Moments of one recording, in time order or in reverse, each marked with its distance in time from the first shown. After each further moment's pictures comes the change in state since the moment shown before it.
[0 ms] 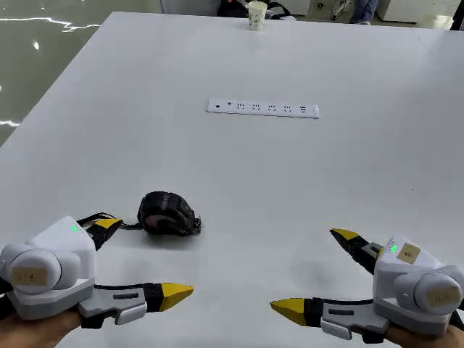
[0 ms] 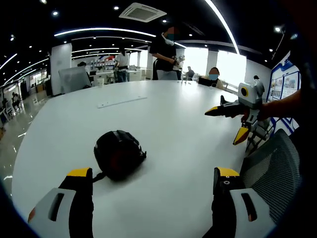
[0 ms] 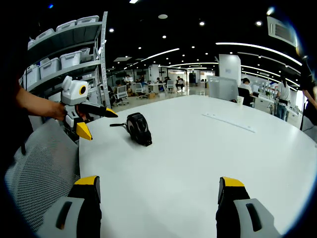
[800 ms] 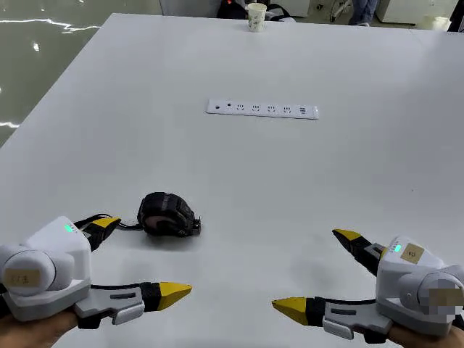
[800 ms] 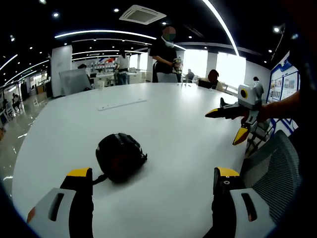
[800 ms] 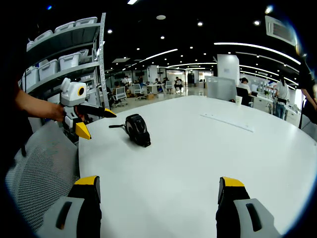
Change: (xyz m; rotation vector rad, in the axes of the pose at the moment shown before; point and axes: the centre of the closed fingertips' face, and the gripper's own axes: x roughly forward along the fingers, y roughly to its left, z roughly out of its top) left arm -0.001 0.004 0.003 0.002 -0.024 0.000; right arm -0.002 -0.002 0.001 0.011 -0.007 -0.009
